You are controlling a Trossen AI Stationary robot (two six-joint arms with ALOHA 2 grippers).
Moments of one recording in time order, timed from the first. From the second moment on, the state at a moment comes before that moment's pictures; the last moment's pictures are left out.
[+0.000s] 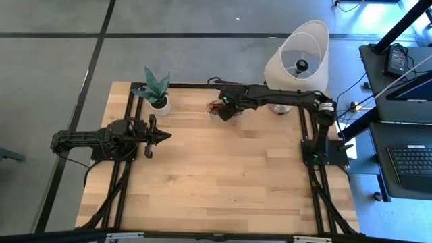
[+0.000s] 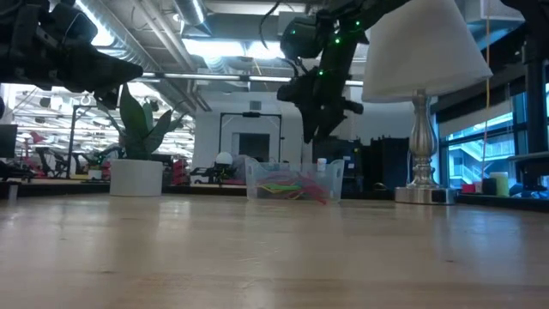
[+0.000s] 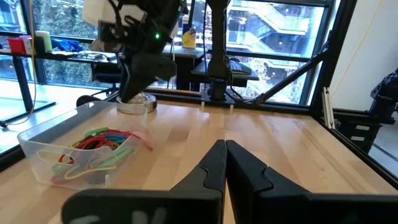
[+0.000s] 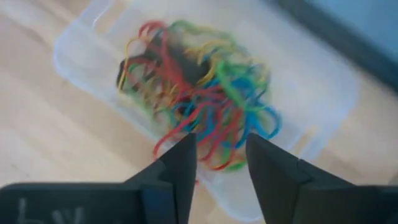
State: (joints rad) left arm 0.07 0.00 0.01 0.01 -0.01 -0.11; right arm -0.32 1.90 1.55 -0.84 0.28 0.56
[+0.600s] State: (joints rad) left arm 0.07 0.00 0.01 0.01 -0.01 -0.11; right arm -0.28 1.89 1.55 -0.83 0.25 0.46
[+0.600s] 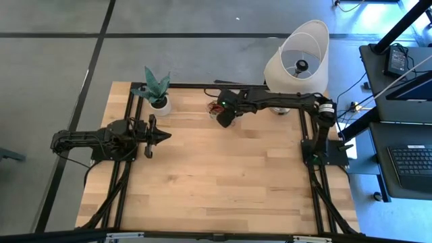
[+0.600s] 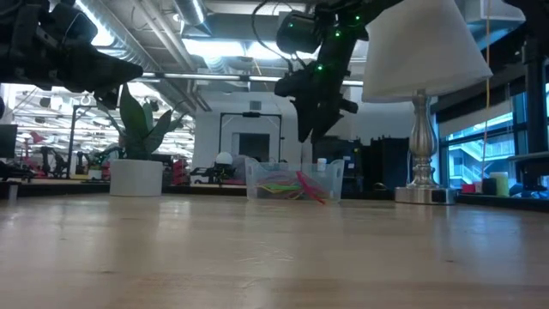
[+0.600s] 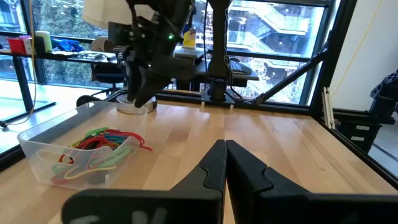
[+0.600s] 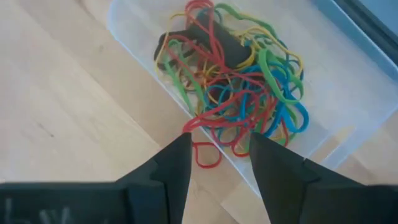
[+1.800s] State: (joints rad) left arm 0.07 0.00 0.01 0.01 -0.01 -0.11; right arm -0.28 2.06 1.55 -0.69 0.22 0.84
